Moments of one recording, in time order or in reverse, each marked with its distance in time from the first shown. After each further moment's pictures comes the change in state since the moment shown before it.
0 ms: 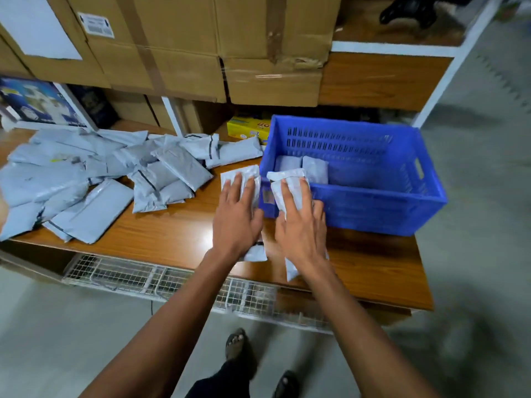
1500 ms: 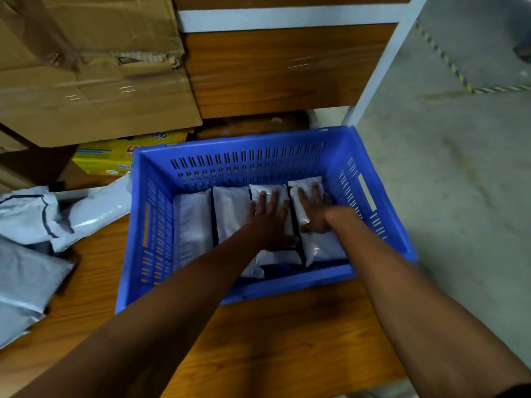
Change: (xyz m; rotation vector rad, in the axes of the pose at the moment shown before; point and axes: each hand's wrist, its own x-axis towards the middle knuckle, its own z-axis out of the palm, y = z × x) left_hand 0.273 0.132 0.309 0.330 -0.980 0.436; right_hand 0.254 0.341 0.086 -0.182 -1.124 0.395
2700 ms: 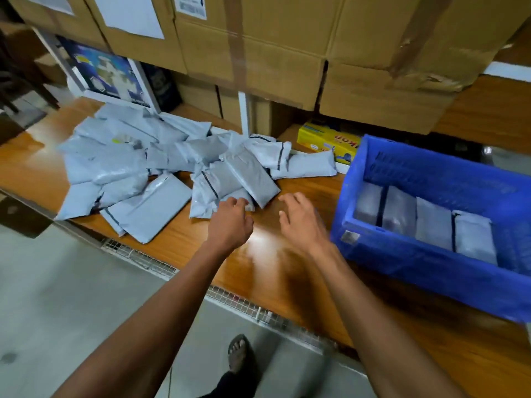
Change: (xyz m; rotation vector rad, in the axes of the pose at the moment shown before) left_hand -0.462 -0.245 0.141 -0.425 0.685 -0.765; right_hand -0.191 -0.445 0.149 0.196 0.743 -0.805
